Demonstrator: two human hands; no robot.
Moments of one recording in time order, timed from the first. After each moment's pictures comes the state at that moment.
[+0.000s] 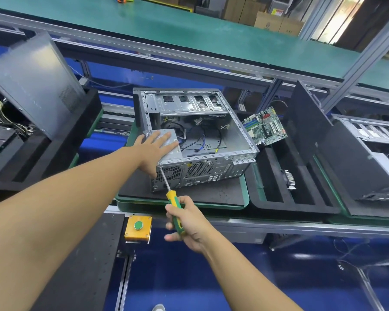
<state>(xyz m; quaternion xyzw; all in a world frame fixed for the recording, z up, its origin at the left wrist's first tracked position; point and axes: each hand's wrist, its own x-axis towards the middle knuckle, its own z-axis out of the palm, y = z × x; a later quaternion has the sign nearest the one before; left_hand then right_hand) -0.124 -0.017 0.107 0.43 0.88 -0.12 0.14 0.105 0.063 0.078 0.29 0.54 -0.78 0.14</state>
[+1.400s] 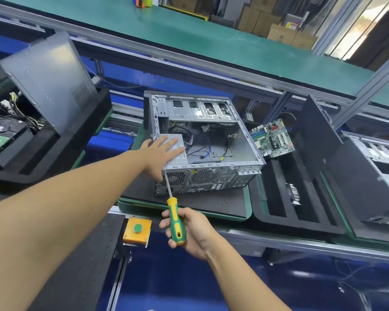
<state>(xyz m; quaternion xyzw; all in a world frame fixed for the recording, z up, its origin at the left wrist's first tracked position) -0.120 -0.019 0.111 0.44 0.88 -0.09 0.14 0.101 0.074 0.079 0.25 0.48 -0.82 0.21</state>
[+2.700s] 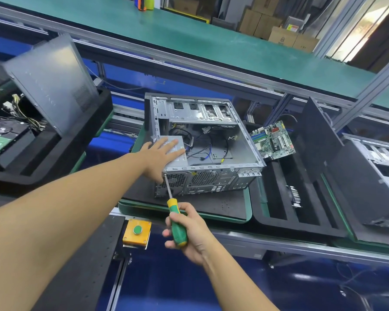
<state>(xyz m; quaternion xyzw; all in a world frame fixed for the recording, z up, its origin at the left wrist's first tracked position) -0.124 -0.019 0.105 0.43 0.89 -0.09 0.14 0.106 0.071 0.075 0.25 0.50 -0.82 0.14</state>
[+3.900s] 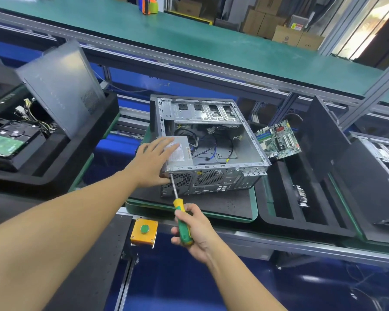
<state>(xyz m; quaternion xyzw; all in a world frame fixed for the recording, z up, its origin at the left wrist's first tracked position) -0.103 -0.055 0.083 0.41 0.91 0.07 -0.04 0.103 0.064 0.072 0.31 0.49 -0.81 0.11</state>
